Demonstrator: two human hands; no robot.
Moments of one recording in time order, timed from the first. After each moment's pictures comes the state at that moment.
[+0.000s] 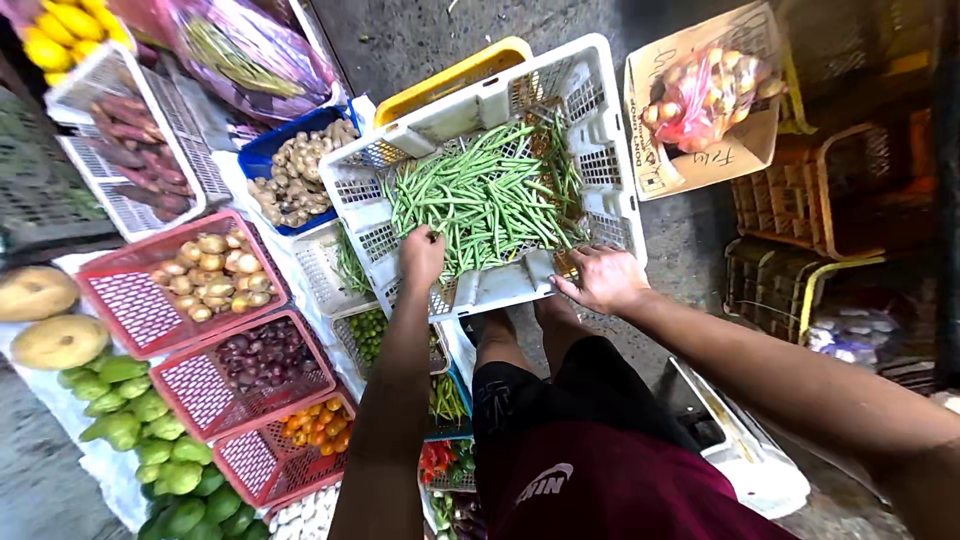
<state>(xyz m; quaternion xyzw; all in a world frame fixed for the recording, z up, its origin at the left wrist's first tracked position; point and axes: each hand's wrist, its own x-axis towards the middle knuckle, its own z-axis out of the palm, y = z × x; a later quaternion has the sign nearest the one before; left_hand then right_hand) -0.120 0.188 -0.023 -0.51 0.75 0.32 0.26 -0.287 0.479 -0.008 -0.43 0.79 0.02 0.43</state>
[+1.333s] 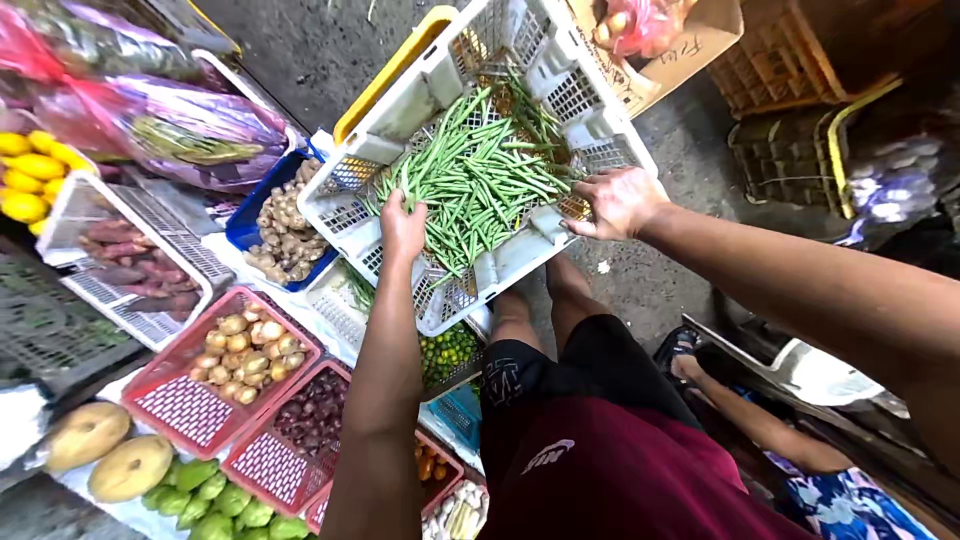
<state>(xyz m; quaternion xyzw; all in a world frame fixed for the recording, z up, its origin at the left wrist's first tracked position) -0.143 0.128 -0.040 -0.35 0.83 0.39 0.18 -0.278 0.483 -0.018 -0.42 0.85 0.00 0.32</state>
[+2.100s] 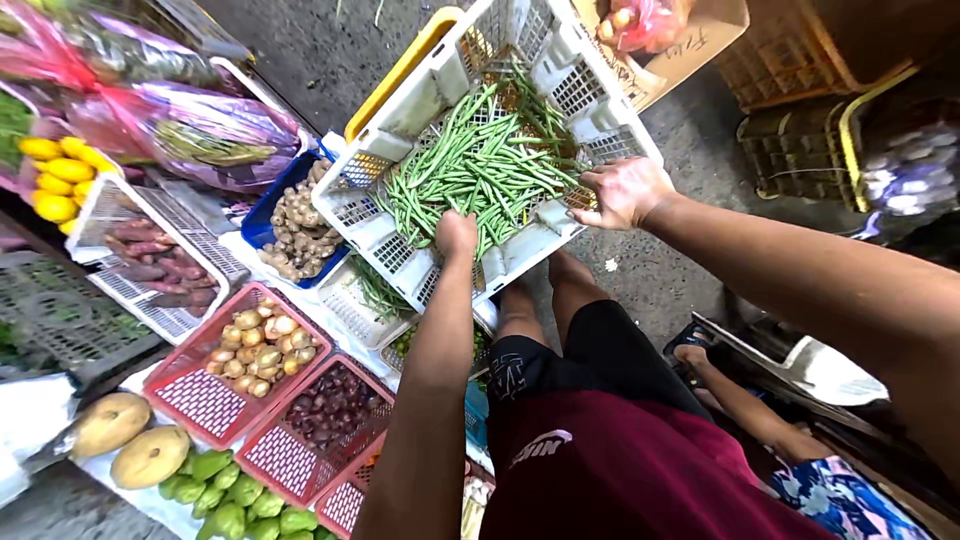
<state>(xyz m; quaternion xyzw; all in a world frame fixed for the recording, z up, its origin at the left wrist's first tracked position) -0.142 0.216 -0.084 -0.45 0.79 0.23 0.35 -0.279 0.482 -0.017 -0.41 0.86 0.01 0.32</state>
